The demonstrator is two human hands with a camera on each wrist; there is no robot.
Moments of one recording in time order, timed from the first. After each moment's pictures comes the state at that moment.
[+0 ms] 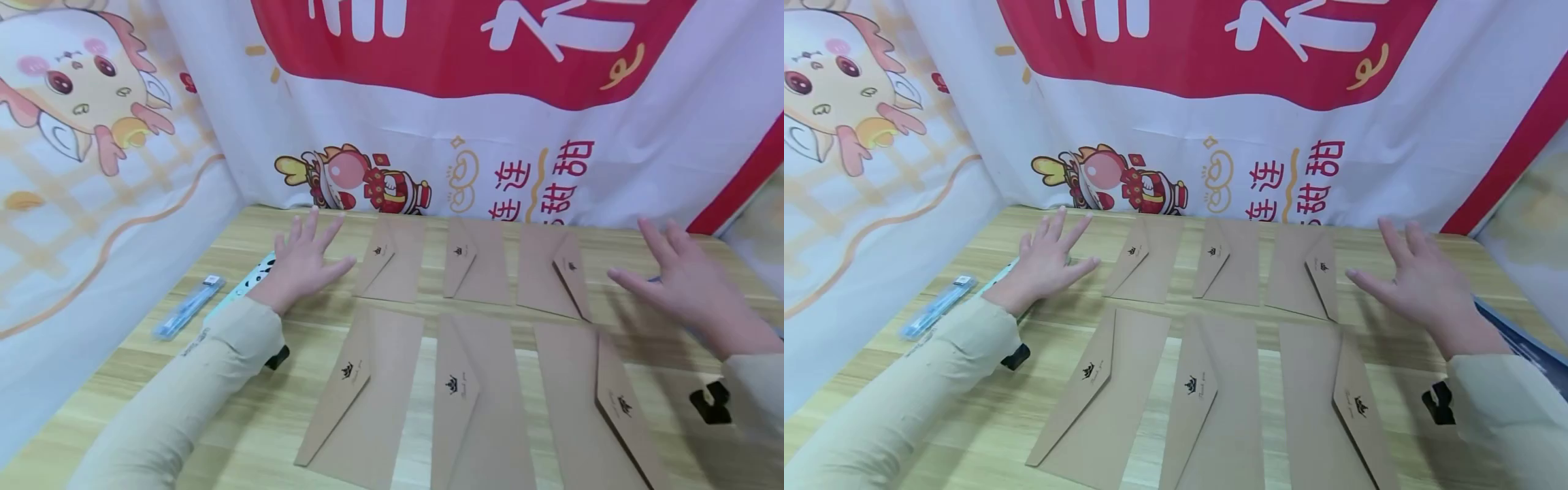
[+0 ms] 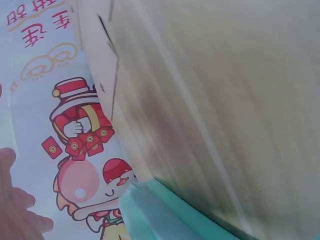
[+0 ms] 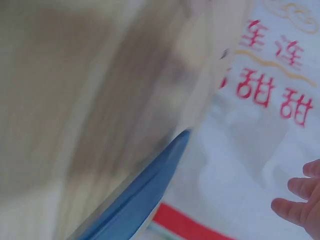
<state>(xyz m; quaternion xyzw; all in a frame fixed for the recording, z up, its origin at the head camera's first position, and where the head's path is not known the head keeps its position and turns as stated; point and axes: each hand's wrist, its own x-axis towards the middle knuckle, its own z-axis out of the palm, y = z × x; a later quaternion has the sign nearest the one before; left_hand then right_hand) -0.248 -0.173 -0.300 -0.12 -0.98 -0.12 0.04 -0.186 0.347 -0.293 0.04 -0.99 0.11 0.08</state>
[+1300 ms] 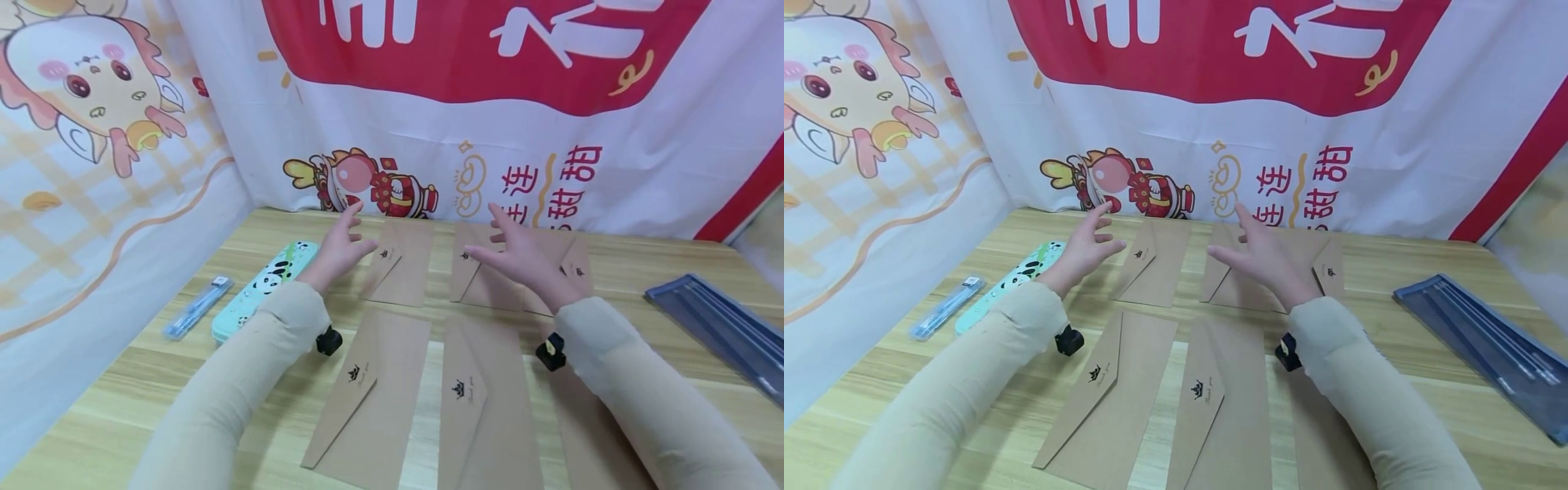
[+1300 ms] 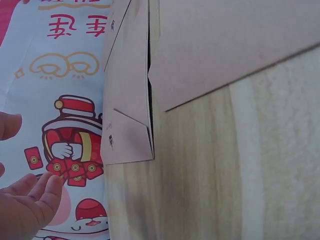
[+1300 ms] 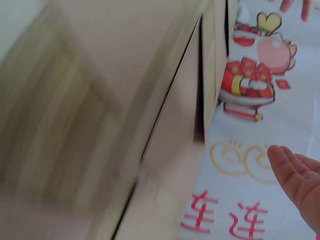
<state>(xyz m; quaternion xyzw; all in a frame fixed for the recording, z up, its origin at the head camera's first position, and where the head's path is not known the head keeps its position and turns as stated) -0.282 -0.137 -0.305 -0.07 -0.86 -0.50 0.01 -0.257 0.169 -0.293 0.11 -0.92 0.38 -0.01</state>
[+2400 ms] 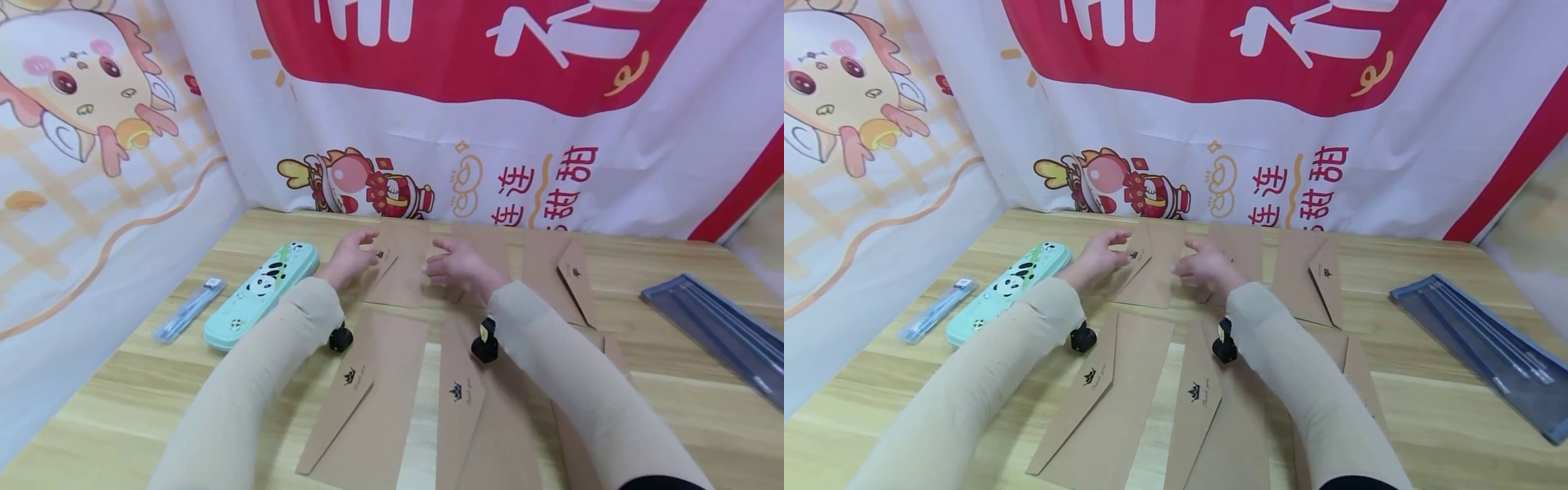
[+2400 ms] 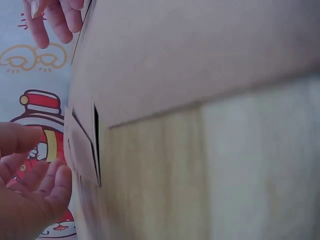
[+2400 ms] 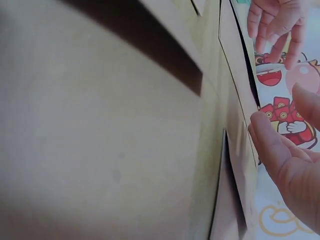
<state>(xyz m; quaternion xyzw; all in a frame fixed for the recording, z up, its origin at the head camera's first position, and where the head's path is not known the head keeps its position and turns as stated) -0.303 -0.119 -0.332 0.00 -0.85 -0.52 -0.09 -0.288 0.098 -0.329 0.02 -0.76 0.61 -0.22</state>
